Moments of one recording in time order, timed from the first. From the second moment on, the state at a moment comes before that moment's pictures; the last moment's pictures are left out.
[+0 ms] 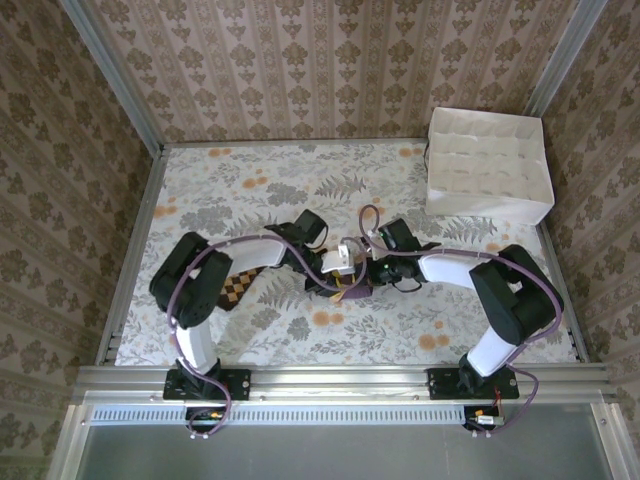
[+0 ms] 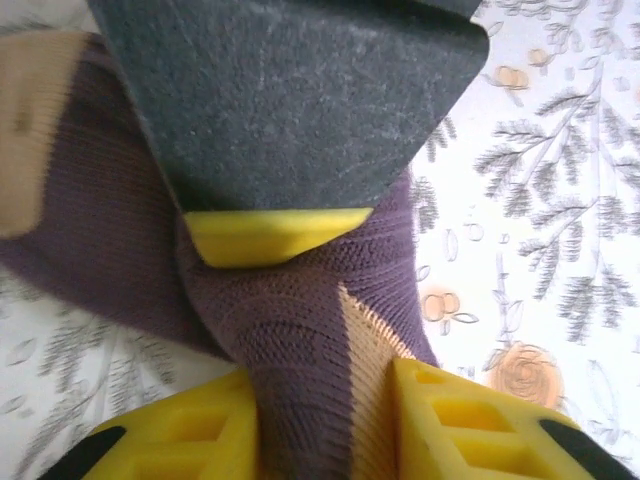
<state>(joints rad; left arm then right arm) -0.73 1.79 1.02 -0.40 0.62 0.73 0.48 1.65 0.75 -0.13 -0.48 0.42</state>
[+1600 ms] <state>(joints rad) -0.92 1.63 0.64 0.28 0.19 0.86 0.47 1.68 0.78 -0.16 -0.47 0.46</state>
